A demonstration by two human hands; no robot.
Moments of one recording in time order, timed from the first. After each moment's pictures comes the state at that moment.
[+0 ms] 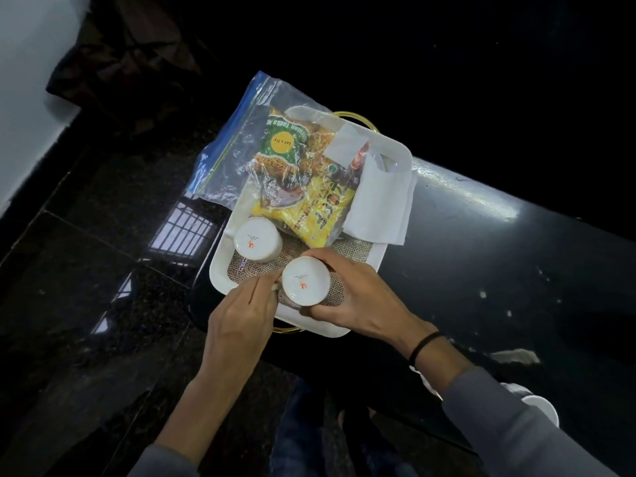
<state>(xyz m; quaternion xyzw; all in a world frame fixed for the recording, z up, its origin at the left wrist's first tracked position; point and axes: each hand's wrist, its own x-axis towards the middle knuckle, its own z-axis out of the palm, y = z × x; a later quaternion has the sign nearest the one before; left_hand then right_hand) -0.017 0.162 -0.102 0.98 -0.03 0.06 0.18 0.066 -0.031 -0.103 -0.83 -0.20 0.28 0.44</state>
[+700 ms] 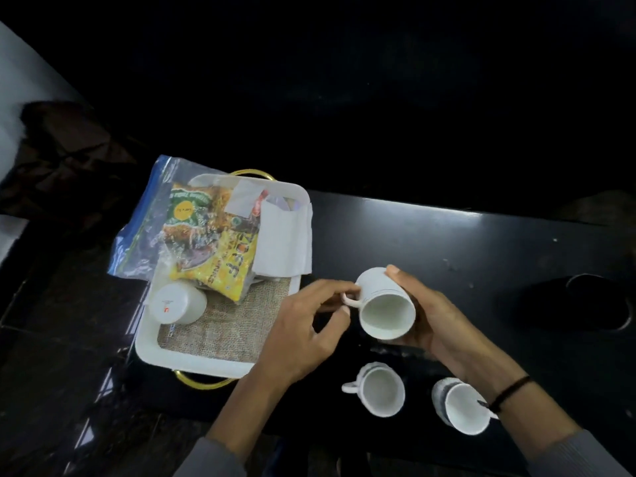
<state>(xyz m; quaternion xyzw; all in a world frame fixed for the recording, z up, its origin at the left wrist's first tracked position) 0.048 -0.013 -0.051 0.82 -0.13 -0.10 0.55 0.043 -0.222 -0.049 -0.59 0.28 0.30 0.69</state>
